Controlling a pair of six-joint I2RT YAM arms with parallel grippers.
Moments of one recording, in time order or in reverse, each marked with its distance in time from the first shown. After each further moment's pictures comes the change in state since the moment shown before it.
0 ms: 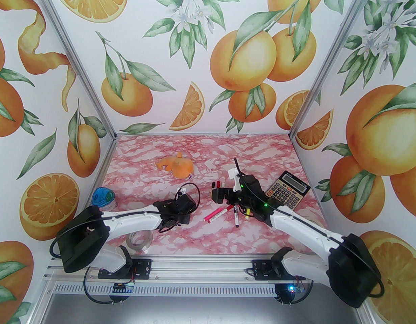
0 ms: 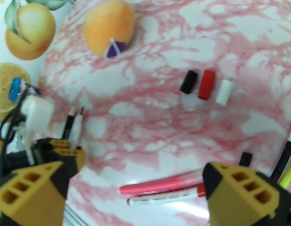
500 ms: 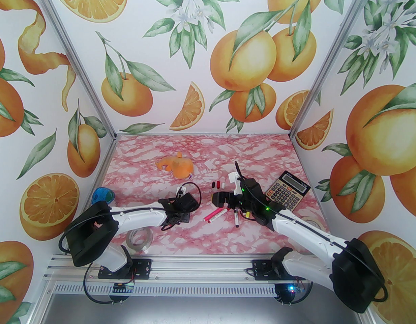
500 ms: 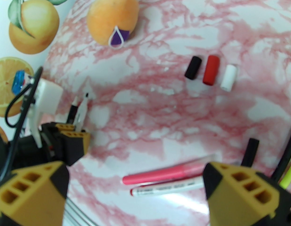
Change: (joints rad) left arm 0.008 0.057 0.034 -0.056 -0.053 -0.010; right arm 0.008 -0.018 -0.033 -0.009 -0.003 0.018
